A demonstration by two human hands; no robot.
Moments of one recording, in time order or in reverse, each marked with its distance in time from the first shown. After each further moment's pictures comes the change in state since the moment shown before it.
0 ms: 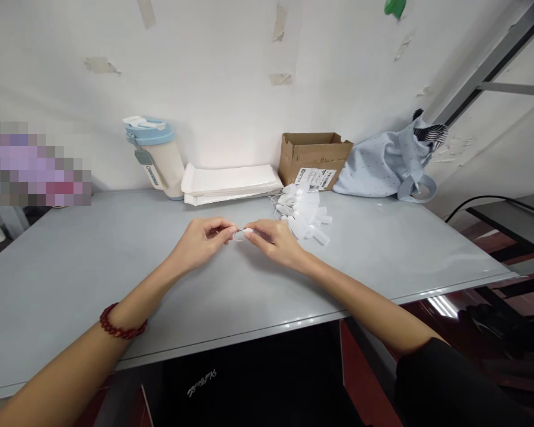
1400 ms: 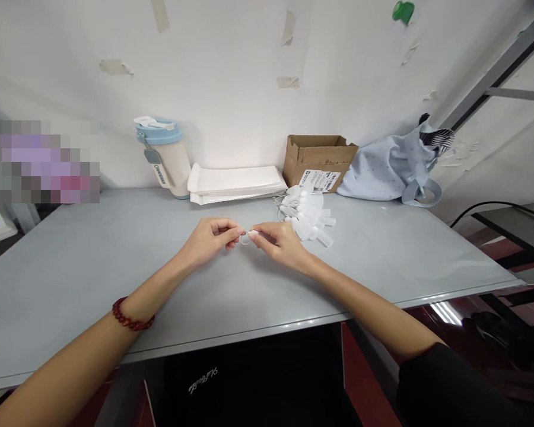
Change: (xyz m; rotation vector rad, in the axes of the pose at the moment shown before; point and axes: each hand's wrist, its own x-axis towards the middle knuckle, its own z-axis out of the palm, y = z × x) left_hand 0.002 -0.005 0.004 -0.221 -0.051 -0.087; right_hand -0.001 -0.007 -0.002 0.037 -0.032 0.012
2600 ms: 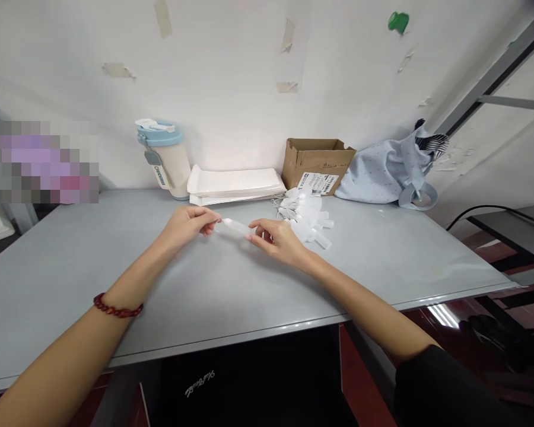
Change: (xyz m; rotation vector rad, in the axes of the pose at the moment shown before) left_hand 0.017 -0.015 -0.035 -0.123 0.211 -0.177; right_hand 0.004 0.015 -0.001 -0.096 -0.027 0.020
